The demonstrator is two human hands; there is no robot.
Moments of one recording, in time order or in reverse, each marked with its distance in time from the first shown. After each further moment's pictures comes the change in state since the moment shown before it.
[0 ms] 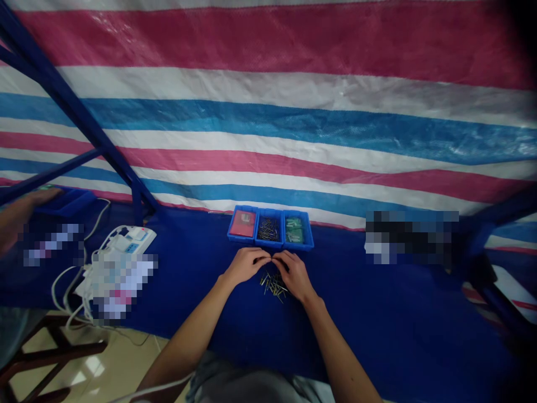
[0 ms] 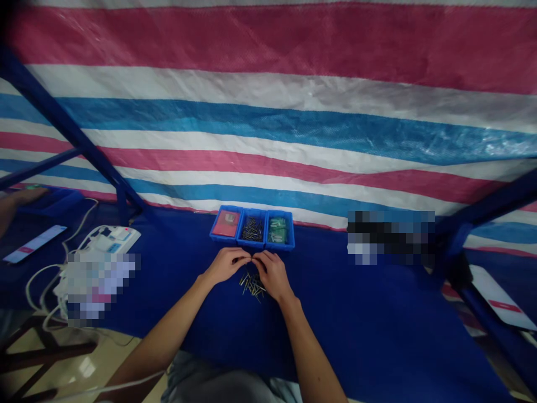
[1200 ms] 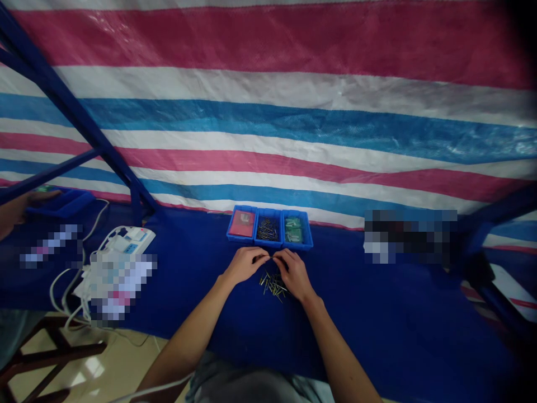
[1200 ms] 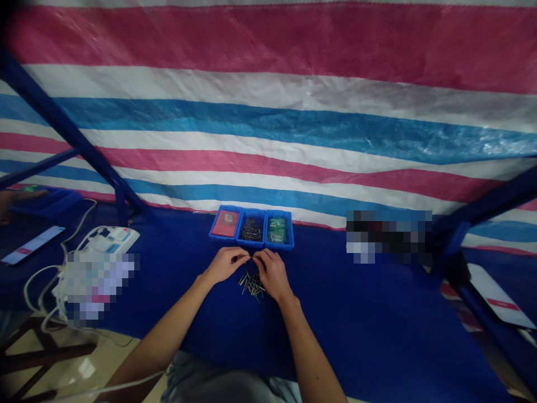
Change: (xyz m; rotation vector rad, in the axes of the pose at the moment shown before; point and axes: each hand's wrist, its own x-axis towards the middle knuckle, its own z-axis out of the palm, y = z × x) left_hand 0.001 0.002 -0.001 -0.020 0.017 -0.032; right_hand 0.000 0.000 0.000 -0.005 0.029 0.010
